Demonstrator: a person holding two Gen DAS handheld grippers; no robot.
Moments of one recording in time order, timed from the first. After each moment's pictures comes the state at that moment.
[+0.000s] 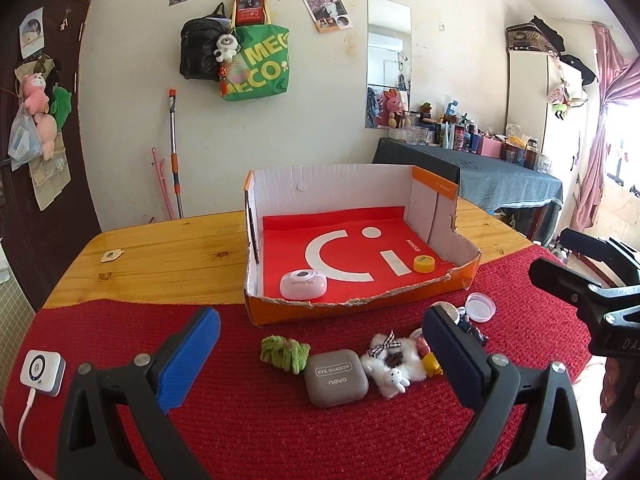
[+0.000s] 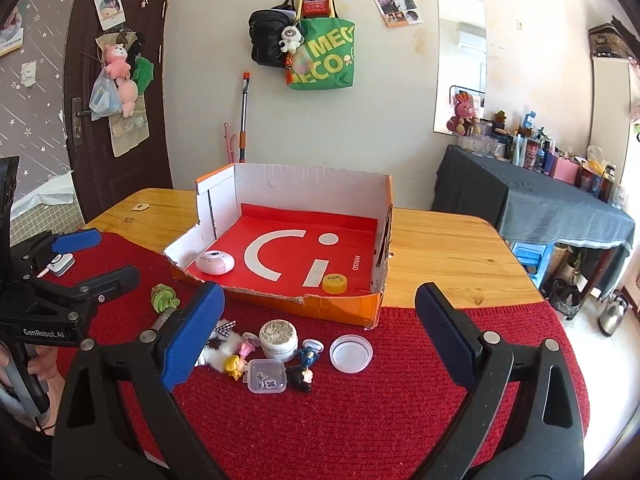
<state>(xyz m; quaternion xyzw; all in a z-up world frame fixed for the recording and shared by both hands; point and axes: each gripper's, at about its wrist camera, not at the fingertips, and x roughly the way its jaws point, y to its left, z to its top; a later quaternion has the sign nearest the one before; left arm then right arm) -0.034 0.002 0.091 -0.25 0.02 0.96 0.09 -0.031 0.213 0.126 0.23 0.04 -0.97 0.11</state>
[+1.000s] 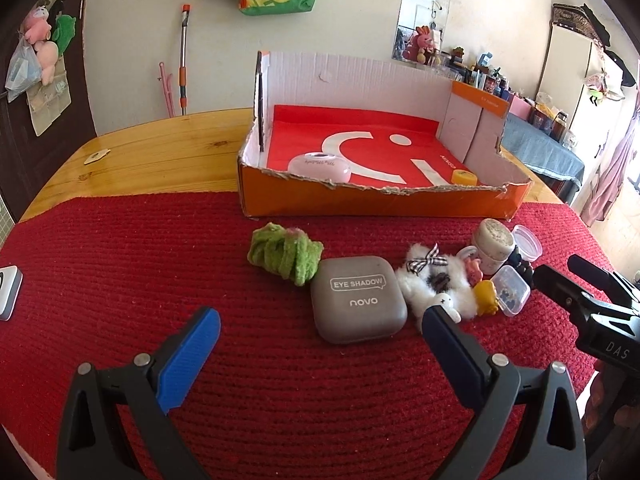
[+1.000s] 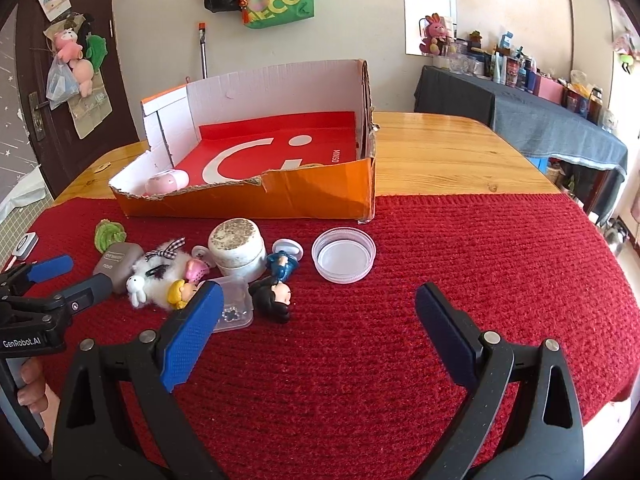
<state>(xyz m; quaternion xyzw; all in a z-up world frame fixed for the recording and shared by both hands) -0.066 -0.005 0.018 -0.39 -0.02 0.92 0.06 -0.063 0.228 0.042 0.35 -0.02 -0.94 0.06</state>
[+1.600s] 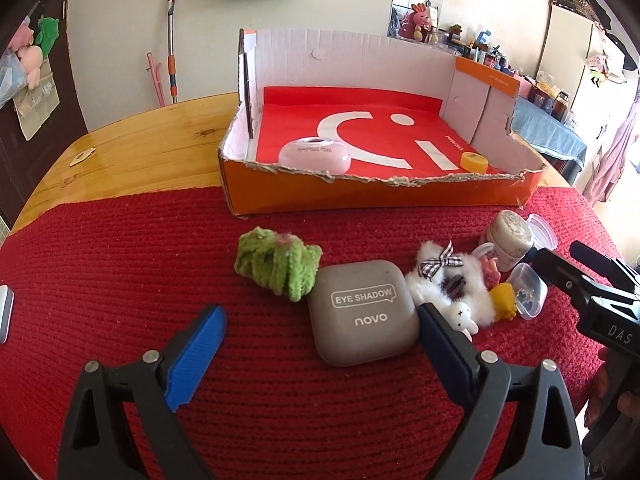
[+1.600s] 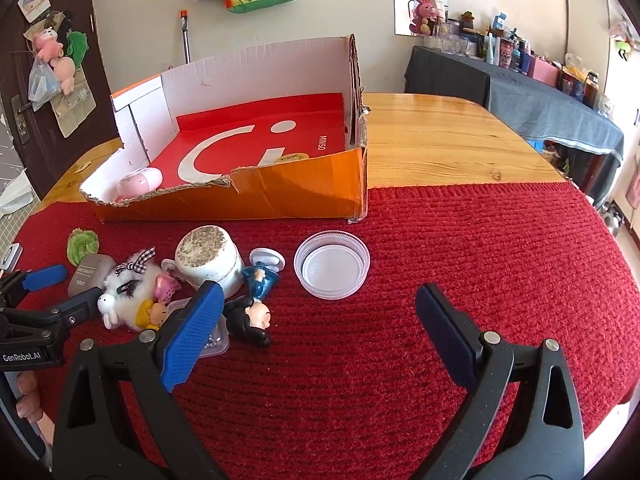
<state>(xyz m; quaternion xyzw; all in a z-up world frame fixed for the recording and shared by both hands) -0.087 0.000 0.012 -0.42 0.00 0.90 0.07 -0.083 0.232 0.036 0.37 -0.02 -0.93 0.04</state>
